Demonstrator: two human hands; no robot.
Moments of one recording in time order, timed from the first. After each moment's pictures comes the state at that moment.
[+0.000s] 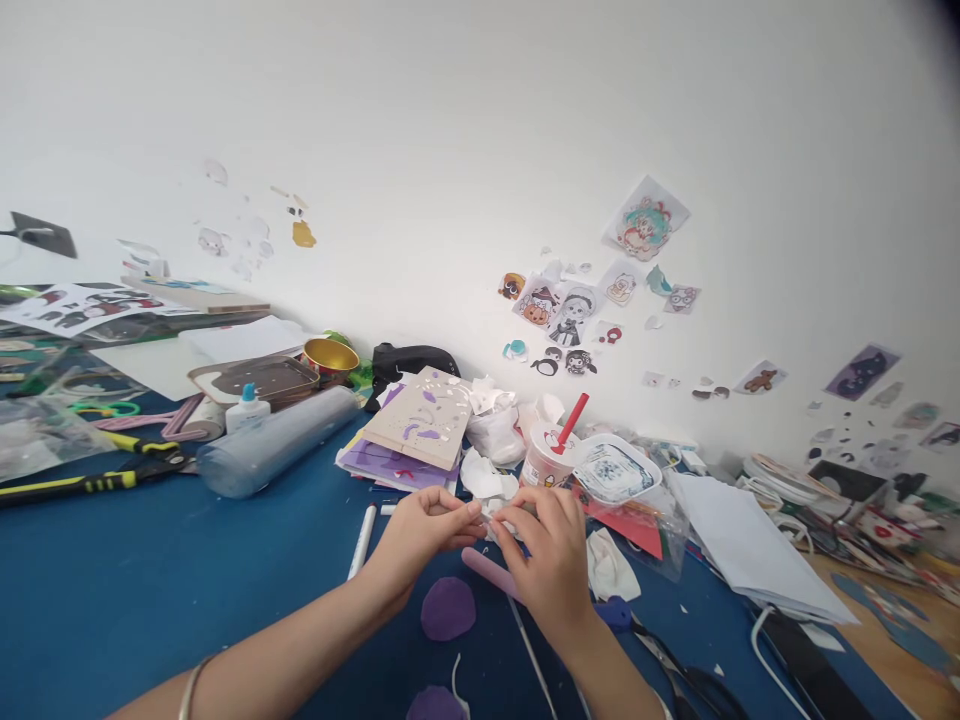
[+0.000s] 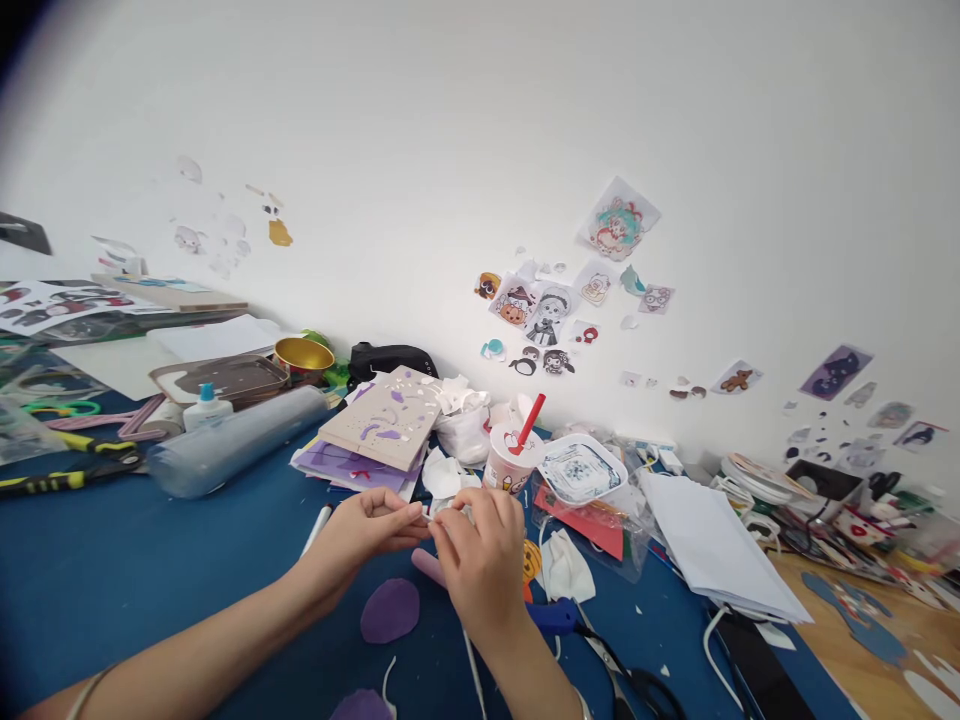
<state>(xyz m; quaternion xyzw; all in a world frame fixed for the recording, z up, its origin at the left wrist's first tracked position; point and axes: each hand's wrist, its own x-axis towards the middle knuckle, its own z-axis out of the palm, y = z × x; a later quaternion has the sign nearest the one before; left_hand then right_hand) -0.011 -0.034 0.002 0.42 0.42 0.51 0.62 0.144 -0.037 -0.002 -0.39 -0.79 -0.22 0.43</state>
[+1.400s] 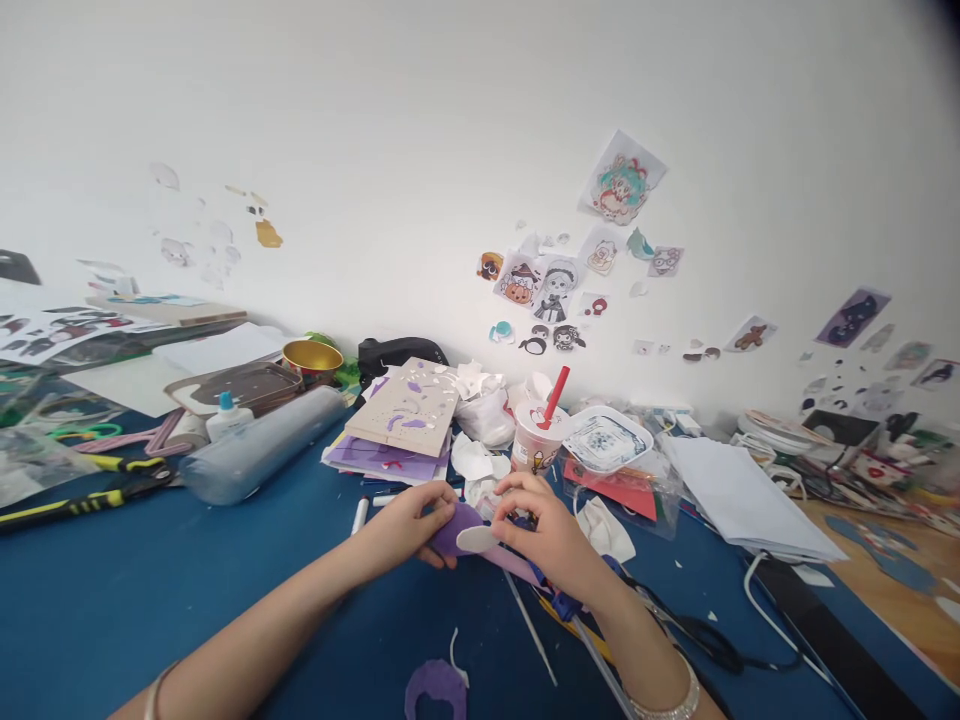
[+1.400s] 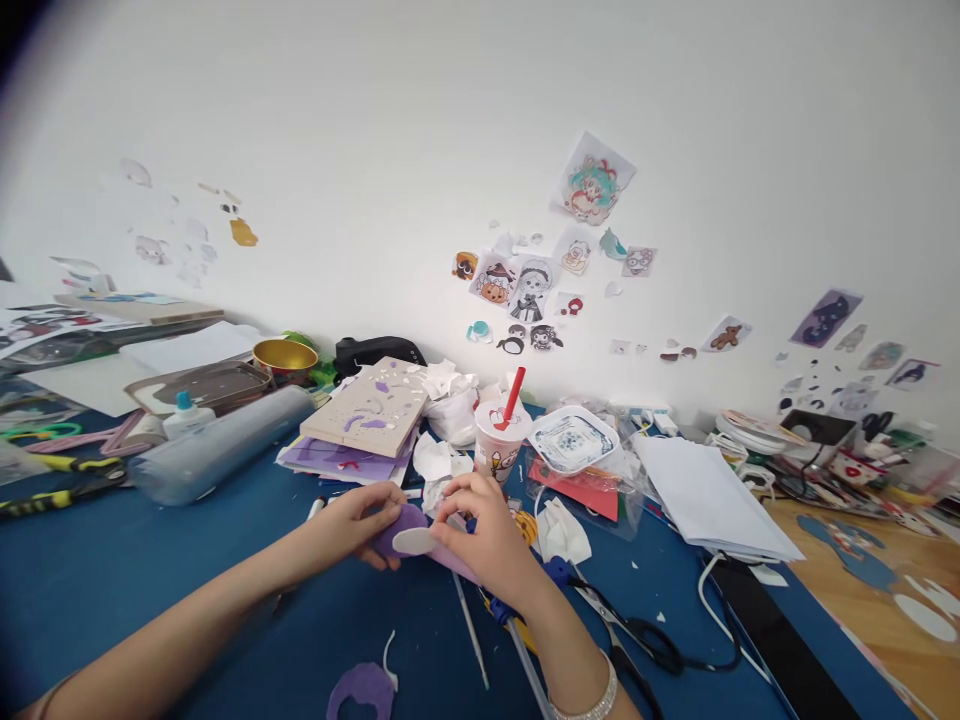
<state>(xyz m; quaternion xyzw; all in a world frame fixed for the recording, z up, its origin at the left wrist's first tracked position) -0.027 -0.015 -0.004 0.63 0.45 0.26 0.57 0.171 -0.040 0.009 -0.45 -0.76 0.28 0.37</state>
